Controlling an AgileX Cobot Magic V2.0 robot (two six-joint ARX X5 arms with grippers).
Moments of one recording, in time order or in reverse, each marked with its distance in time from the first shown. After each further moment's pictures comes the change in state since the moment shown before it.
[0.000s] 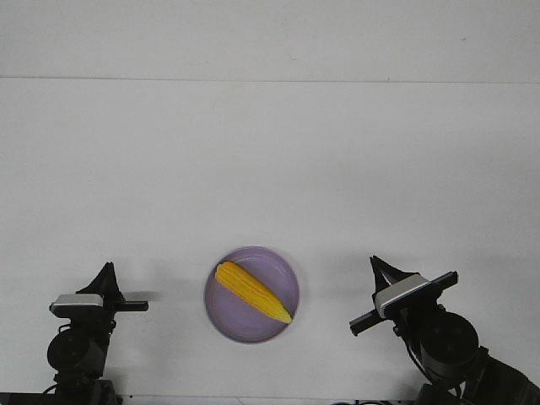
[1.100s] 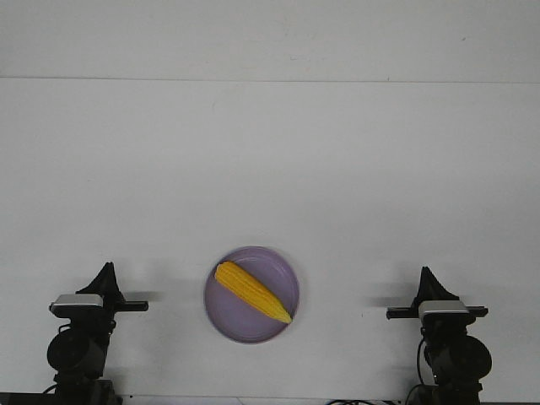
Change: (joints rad) left arm 0.000 0.000 0.000 0.000 0.000 0.000; right arm -0.978 -0.552 -0.774 0.476 -0.594 -0.051
